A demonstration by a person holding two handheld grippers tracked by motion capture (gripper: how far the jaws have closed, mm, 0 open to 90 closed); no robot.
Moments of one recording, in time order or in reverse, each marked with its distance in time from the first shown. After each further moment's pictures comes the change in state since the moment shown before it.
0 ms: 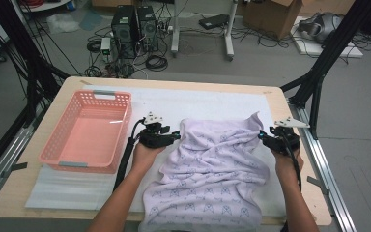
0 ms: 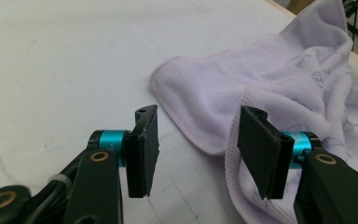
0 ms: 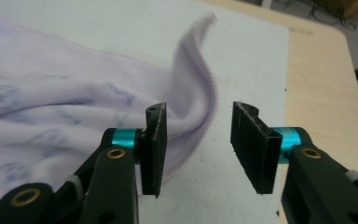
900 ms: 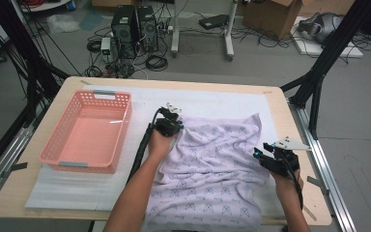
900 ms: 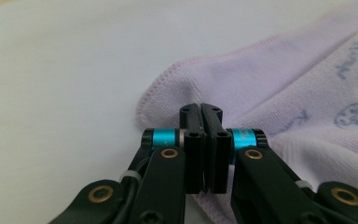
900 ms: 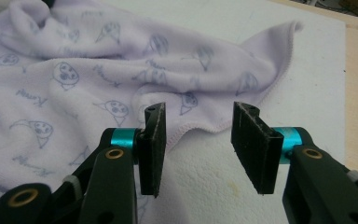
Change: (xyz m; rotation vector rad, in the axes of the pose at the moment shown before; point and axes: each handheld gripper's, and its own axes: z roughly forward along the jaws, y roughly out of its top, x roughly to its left) left arm 0.009 0.024 0.058 0.139 0.219 0.124; right arm 0.028 -0.039 -0.030 -0.044 0.134 -0.022
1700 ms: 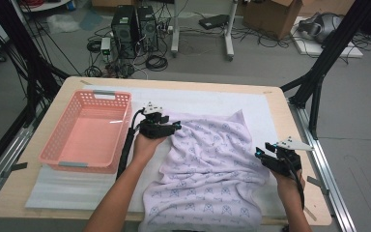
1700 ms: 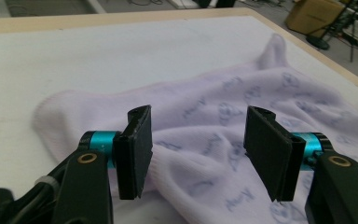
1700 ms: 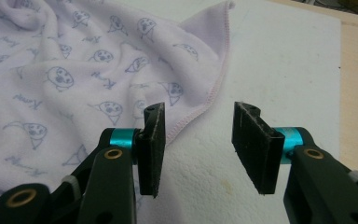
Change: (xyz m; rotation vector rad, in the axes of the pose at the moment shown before) left arm 0.006 -0.012 -0.059 -0.186 -0.229 -0.120; right arm -0.006 -0.002 -0.001 -0.008 -0.001 0.021
